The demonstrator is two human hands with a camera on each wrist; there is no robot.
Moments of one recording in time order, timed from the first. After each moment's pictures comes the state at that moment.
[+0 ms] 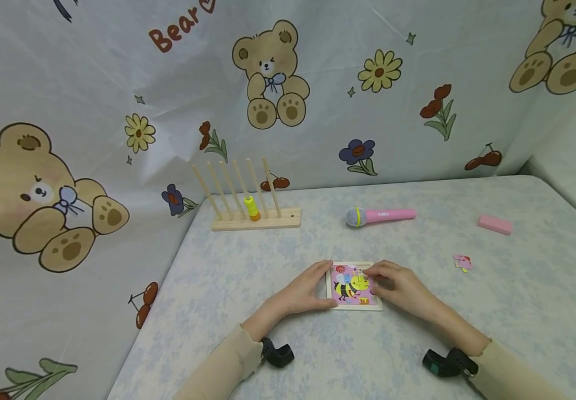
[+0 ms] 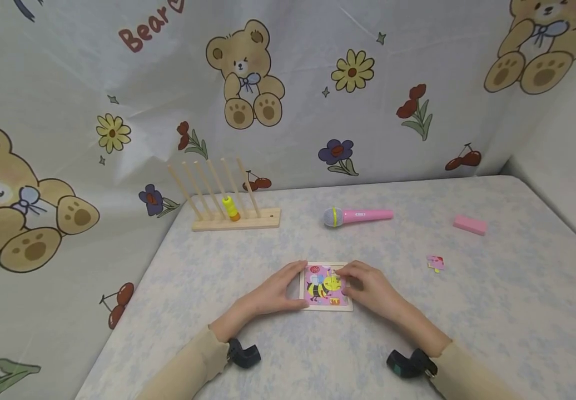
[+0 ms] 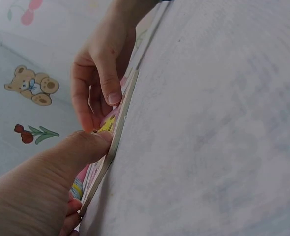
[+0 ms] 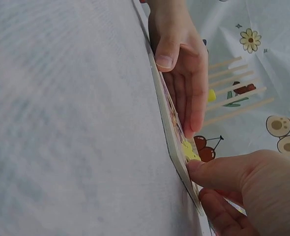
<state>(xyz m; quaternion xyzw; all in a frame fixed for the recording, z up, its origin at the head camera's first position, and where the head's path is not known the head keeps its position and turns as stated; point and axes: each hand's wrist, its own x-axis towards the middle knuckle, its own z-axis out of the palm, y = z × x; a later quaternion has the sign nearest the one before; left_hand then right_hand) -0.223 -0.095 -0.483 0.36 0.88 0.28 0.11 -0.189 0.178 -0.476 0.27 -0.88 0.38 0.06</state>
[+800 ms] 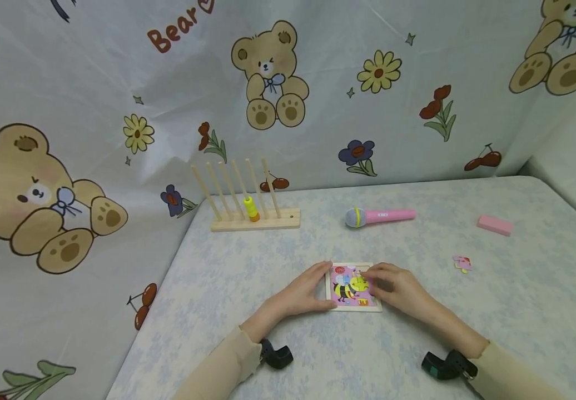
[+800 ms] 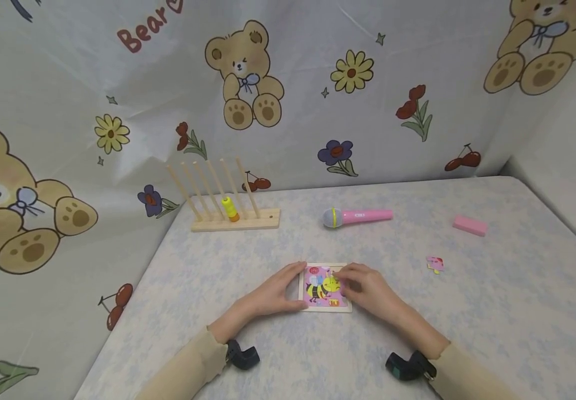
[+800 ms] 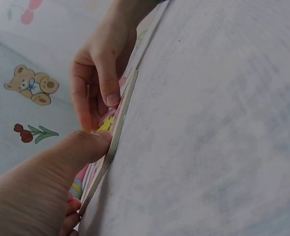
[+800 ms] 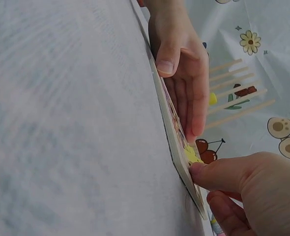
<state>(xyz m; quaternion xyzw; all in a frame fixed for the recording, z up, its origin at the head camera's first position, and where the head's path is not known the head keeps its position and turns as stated) -0.224 -0.095 -0.484 0.36 0.88 0.27 0.11 -0.188 0.177 -0.478 0.30 -0.88 0.36 0.12</state>
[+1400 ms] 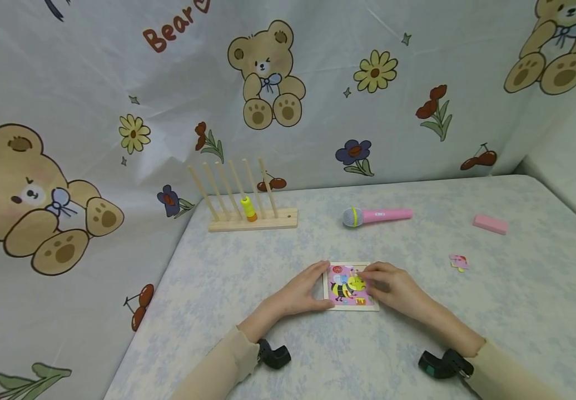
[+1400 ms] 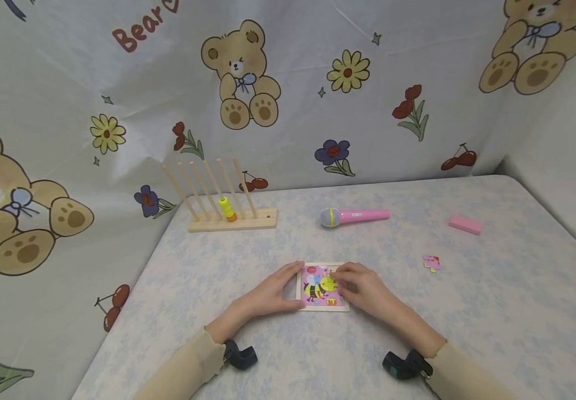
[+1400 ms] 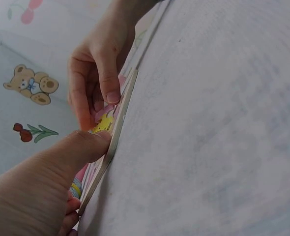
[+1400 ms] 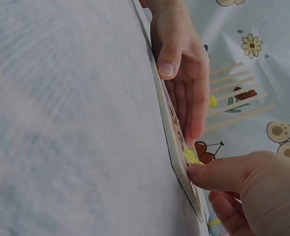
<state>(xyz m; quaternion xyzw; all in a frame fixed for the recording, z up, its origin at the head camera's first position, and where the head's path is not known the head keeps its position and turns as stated) -0.222 -0.094 -0.481 0.36 0.89 0.26 0.12 -0.189 0.176 -0.478 0.33 -0.87 0.33 0.14</state>
